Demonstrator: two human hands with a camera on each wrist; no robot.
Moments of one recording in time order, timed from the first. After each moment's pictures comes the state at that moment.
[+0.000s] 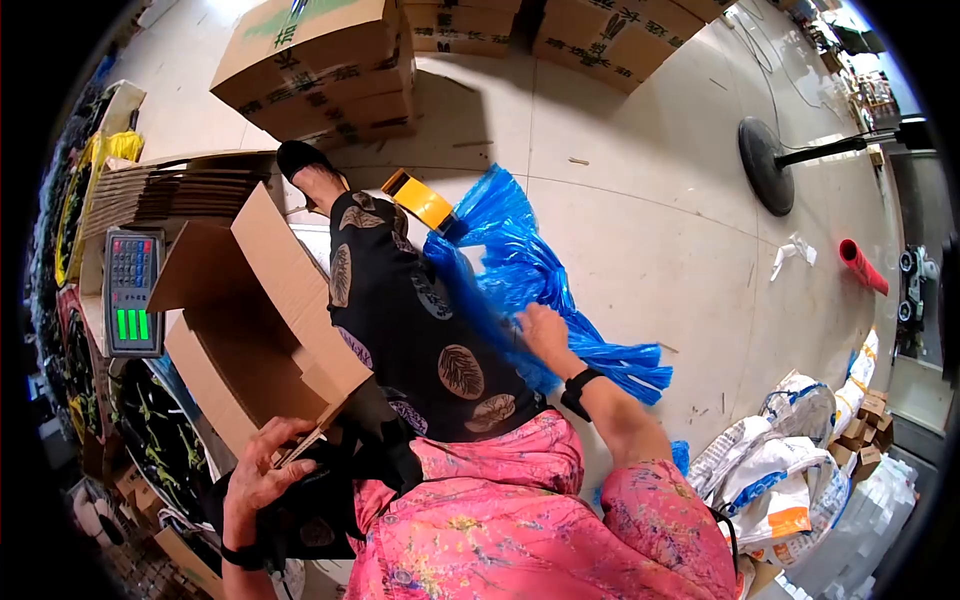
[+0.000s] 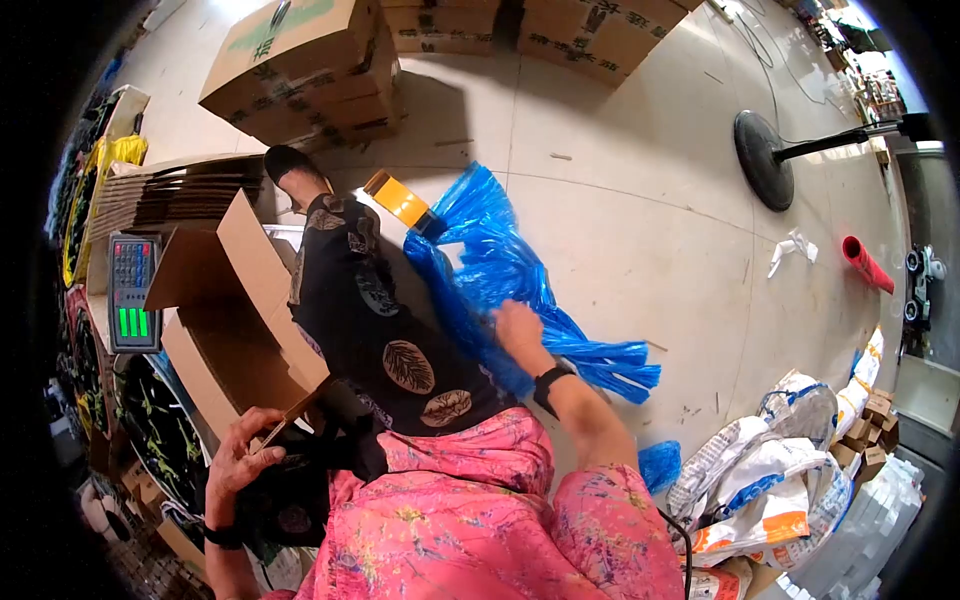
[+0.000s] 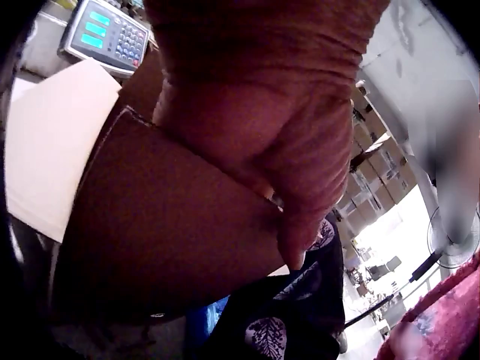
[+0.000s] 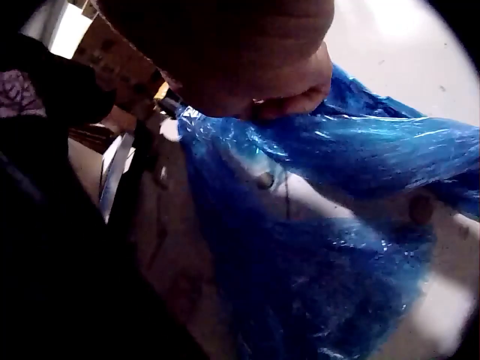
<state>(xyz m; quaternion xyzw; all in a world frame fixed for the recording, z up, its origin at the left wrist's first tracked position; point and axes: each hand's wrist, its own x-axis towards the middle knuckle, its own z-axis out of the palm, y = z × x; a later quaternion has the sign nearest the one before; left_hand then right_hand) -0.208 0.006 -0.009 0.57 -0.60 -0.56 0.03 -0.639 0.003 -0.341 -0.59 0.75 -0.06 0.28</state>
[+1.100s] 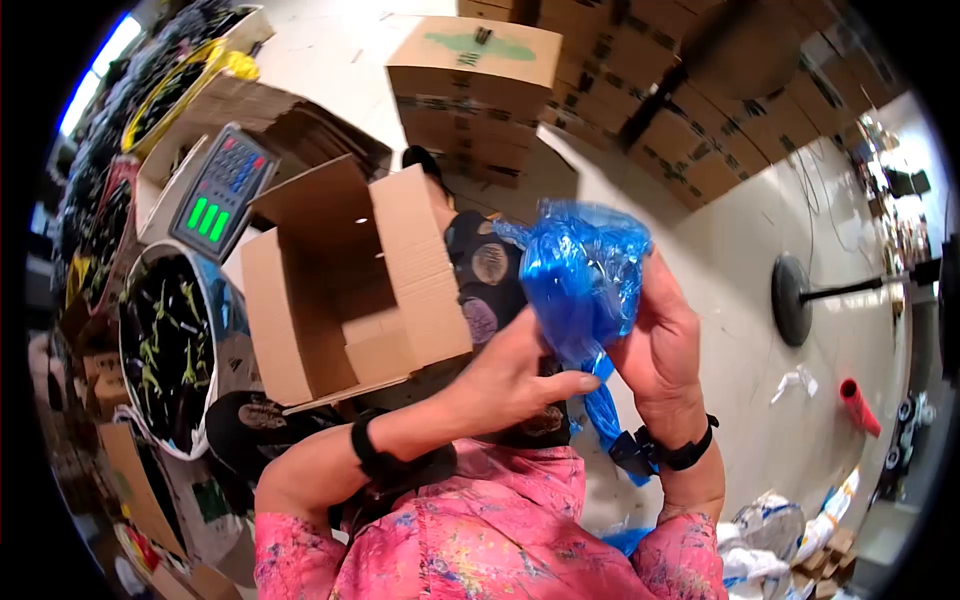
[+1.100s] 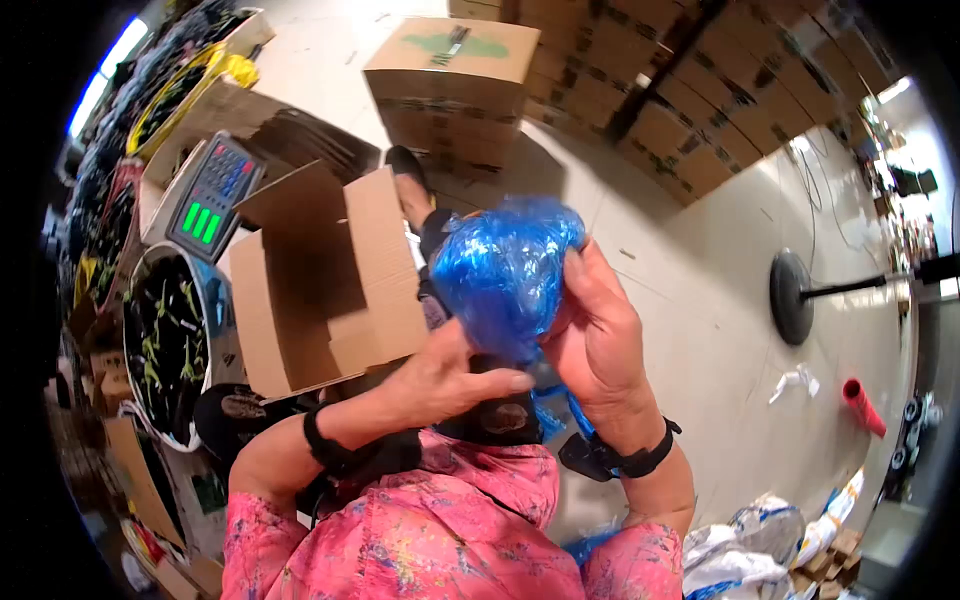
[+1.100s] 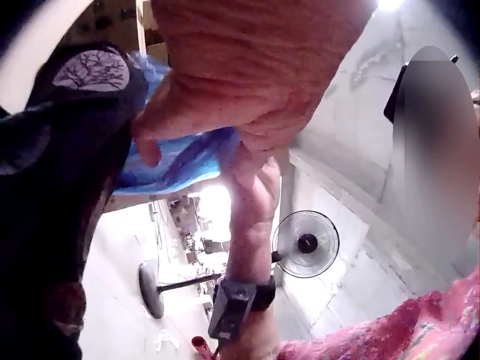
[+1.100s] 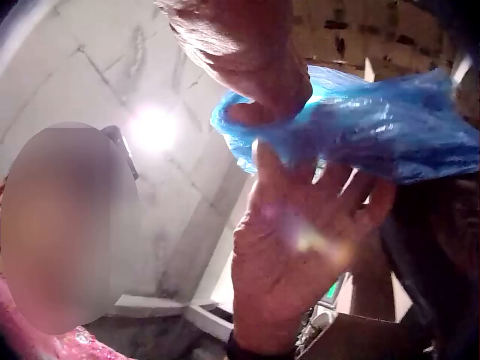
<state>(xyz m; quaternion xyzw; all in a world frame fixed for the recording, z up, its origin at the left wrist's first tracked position) -0.392 -0.045 -0.005 0.34 -0.55 -0.63 0.43 -0.554 -0.092 0.038 -0.24 0.23 -0.53 0.78</state>
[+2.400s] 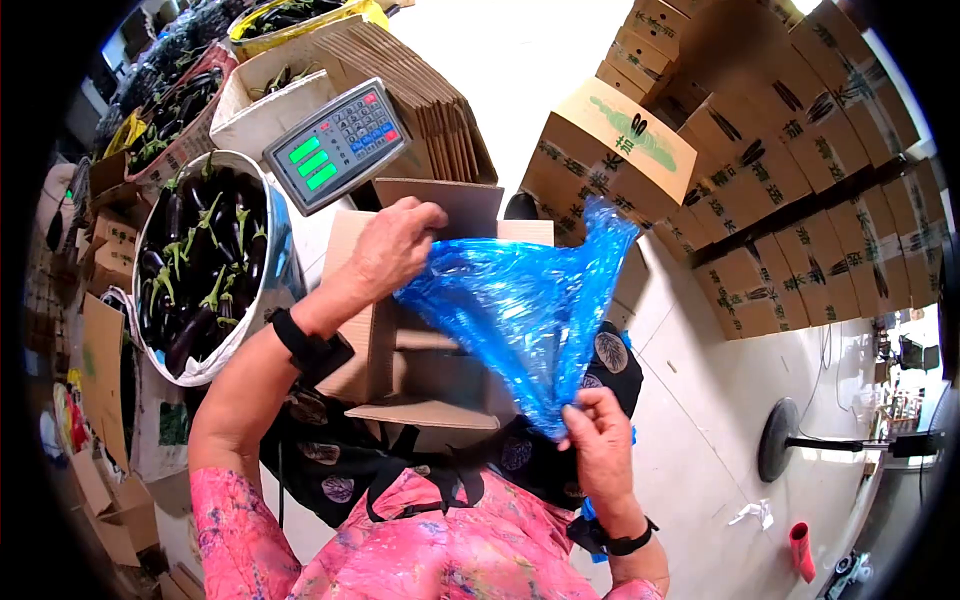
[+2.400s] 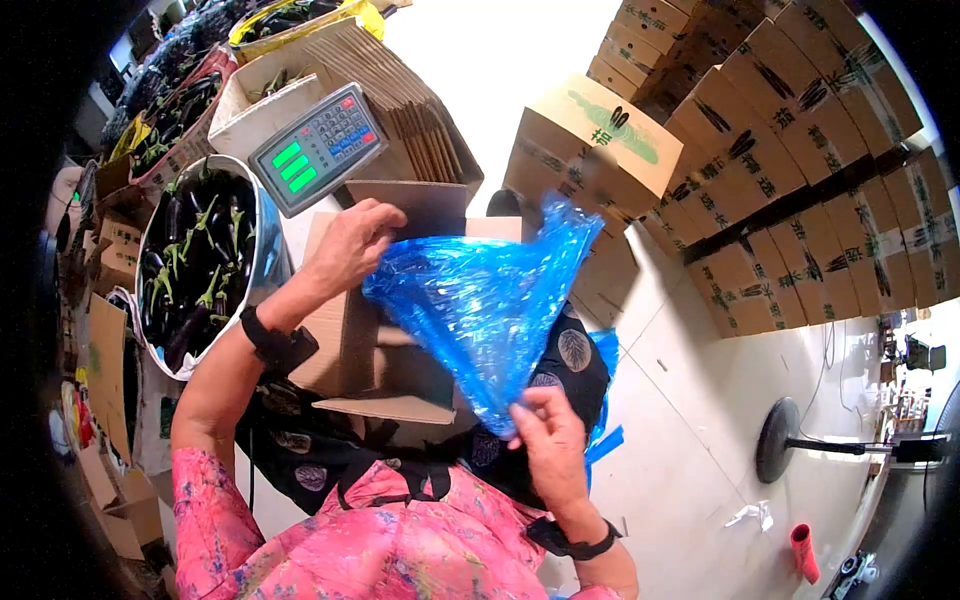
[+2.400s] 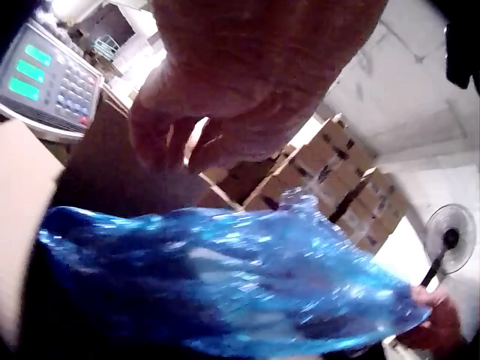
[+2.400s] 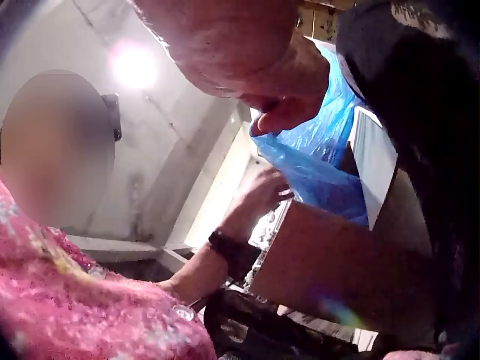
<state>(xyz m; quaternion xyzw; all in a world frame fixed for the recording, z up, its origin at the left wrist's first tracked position) -0.115 -0.103 -0.040 0.67 -0.66 -0.10 0.31 -0.464 -0.045 -0.009 -0.50 0.48 -0.30 0.66</state>
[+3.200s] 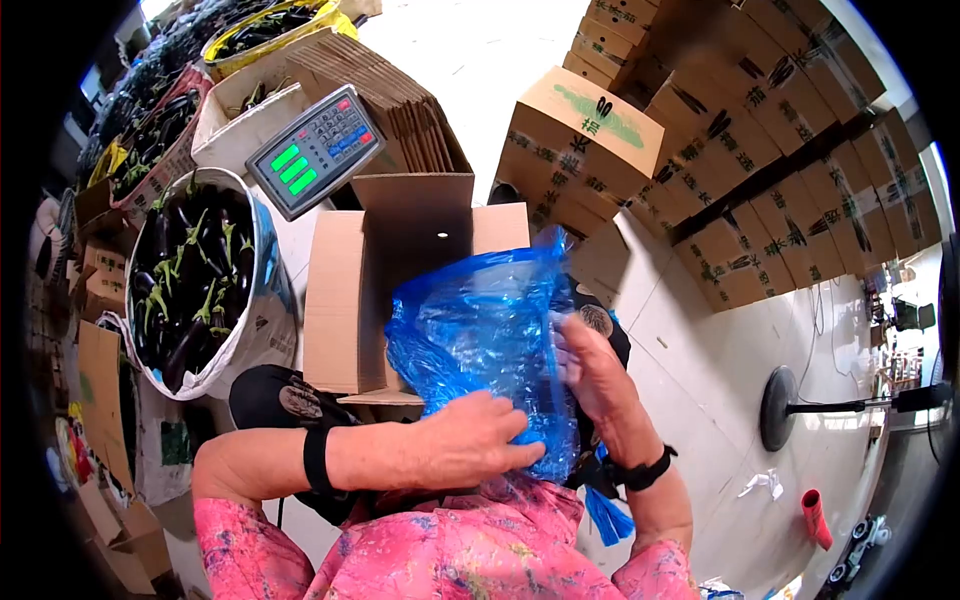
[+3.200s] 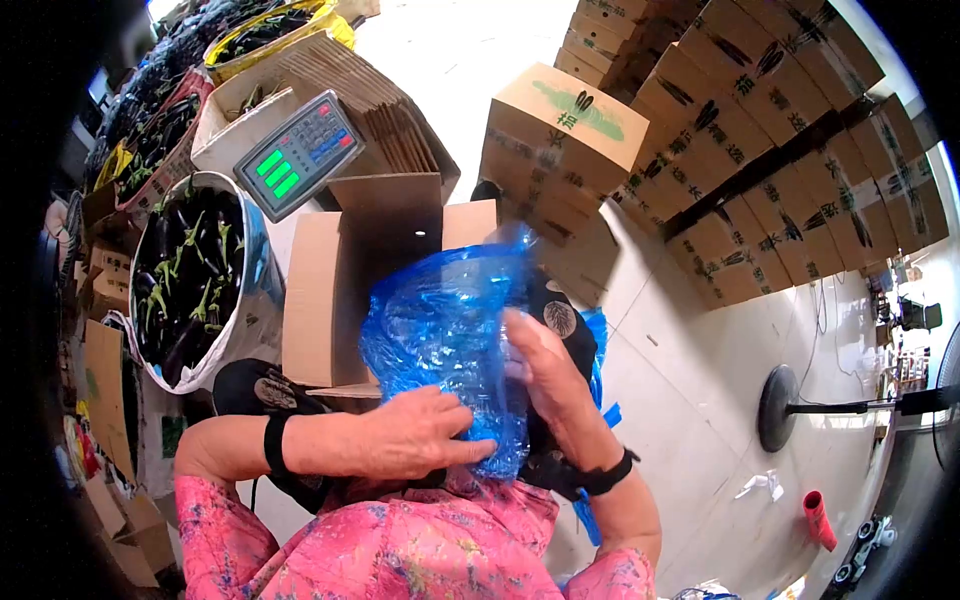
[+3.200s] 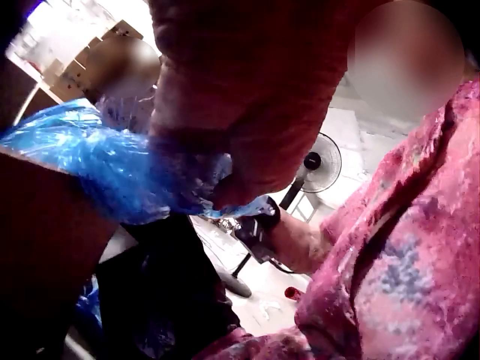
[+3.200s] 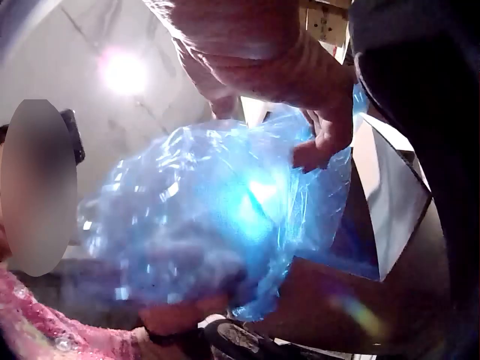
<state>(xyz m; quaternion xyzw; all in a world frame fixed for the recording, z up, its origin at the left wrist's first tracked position) -0.266 0.021 0.004 0.32 -0.91 -0.20 0.19 -0.454 -0.097 -0.009 -0.42 0.38 -0.22 0.79</state>
